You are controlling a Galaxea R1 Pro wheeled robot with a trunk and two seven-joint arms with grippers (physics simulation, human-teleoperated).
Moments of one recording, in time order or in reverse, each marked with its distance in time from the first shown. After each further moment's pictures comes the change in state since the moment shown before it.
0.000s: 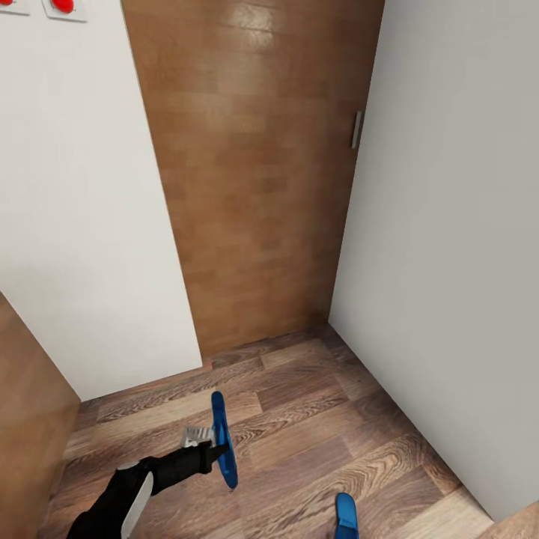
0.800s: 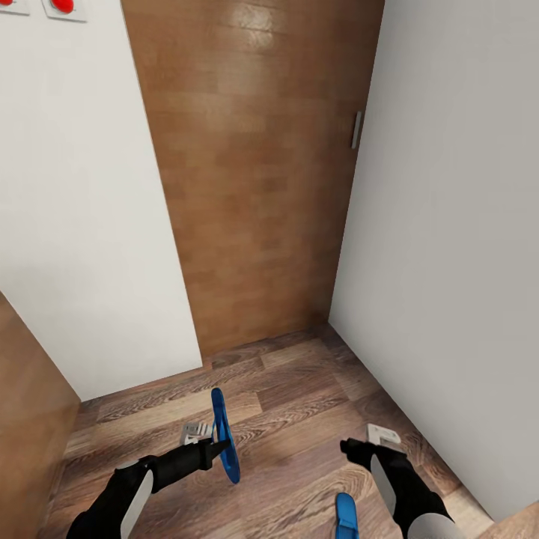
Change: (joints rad) left arm 0.000 0.000 0.001 -0.010 0.043 0.007 -0.016; right arm -0.302 0.440 0.036 -0.325 0.302 0.344 -0.647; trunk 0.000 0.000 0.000
